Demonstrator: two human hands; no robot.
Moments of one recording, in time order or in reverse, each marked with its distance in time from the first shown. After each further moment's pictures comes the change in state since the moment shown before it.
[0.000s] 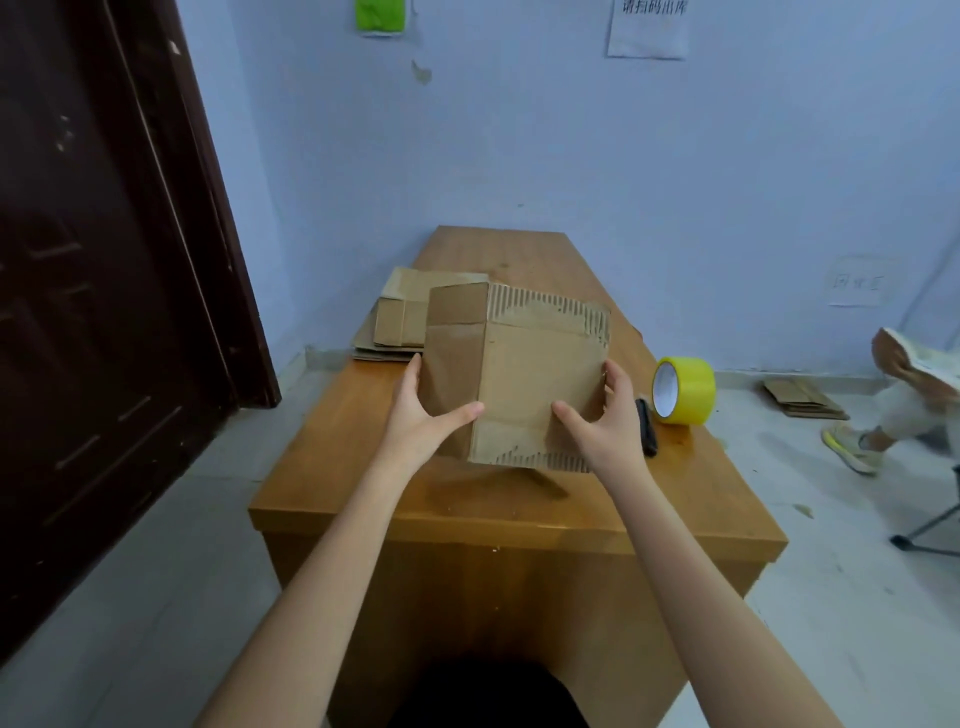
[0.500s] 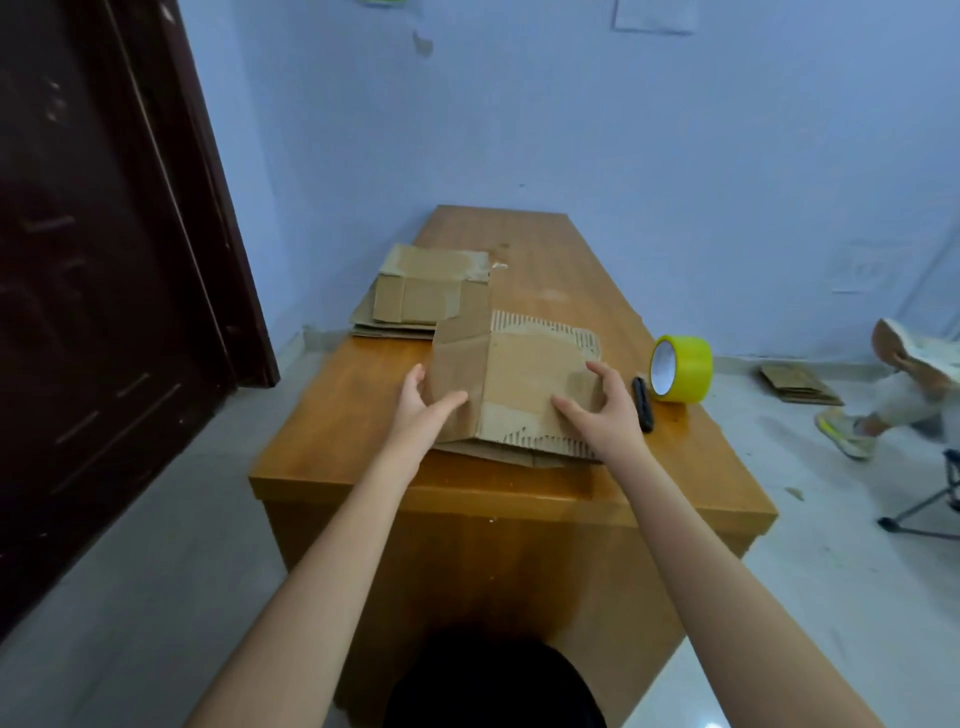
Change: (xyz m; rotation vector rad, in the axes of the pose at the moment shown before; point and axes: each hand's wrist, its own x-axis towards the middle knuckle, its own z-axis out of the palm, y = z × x) left_hand -0.013 -0.010 0.011 -0.131 0.002 -0.204; right_hand -0.006 0.016 -0.007 -0.114 -0.107 0.108
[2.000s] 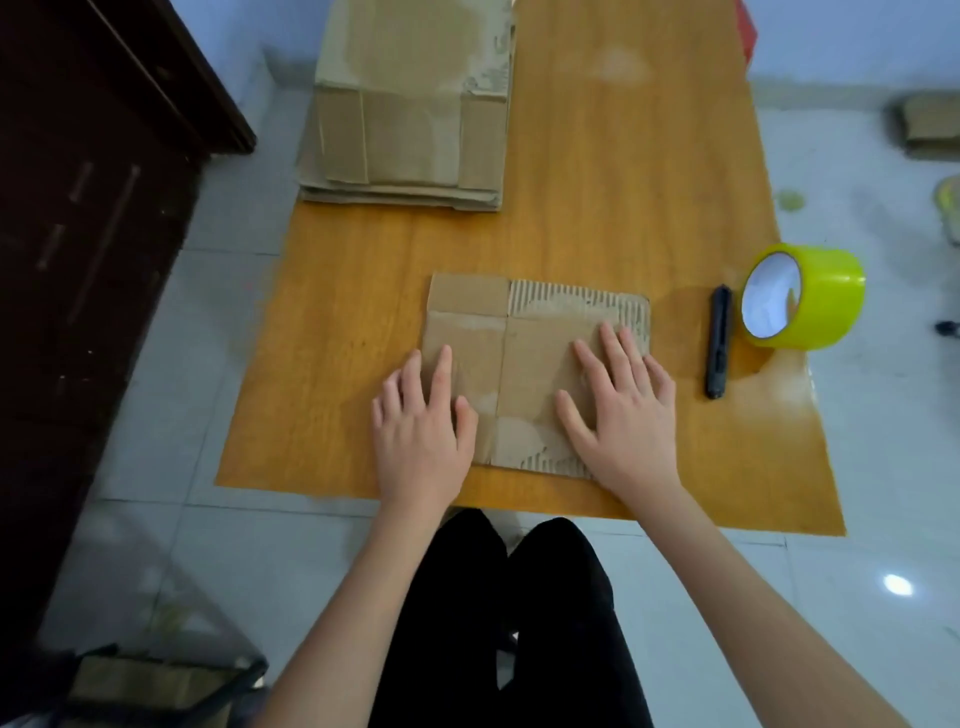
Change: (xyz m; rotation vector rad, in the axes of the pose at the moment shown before) left_hand 0.012 -0.032 0.019 1.274 0.015 0.102; right_hand 0.024 0.037 0.025 -0.828 -0.298 -0.153
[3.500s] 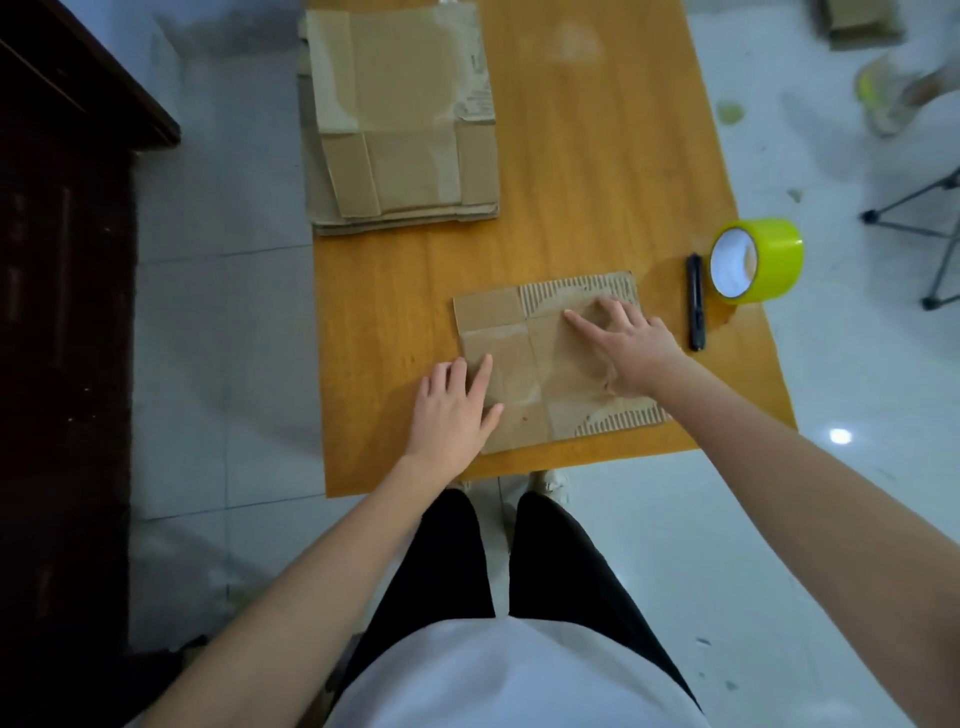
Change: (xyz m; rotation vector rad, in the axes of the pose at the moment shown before) left_hand 0.036 -0.049 -0.046 0.190 -0.322 0.512; right_hand 0.062 -0.030 -0.073 -0.410 -0.783 0.030
